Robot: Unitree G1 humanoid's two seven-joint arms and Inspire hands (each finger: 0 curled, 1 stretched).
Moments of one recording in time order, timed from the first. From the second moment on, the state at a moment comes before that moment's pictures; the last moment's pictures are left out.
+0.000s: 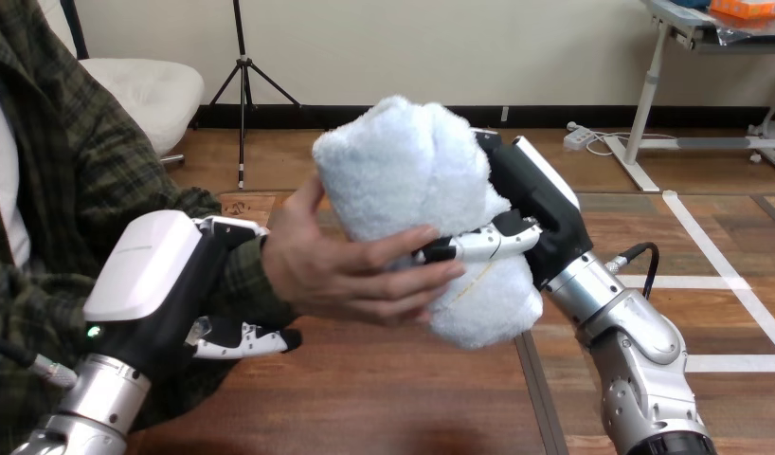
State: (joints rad) left arm 0.09 0.55 -0.05 -0.06 0.54 -0.35 0.11; right arm -0.49 -0.10 -0.08 0.63 0.34 -0.37 0.76
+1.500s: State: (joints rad) left arm 0.12 0.44 -0.03 -0.17 0.52 -0.33 0.00; right arm -0.51 -0.07 -0.09 0.77 0.33 -0.51 0.79
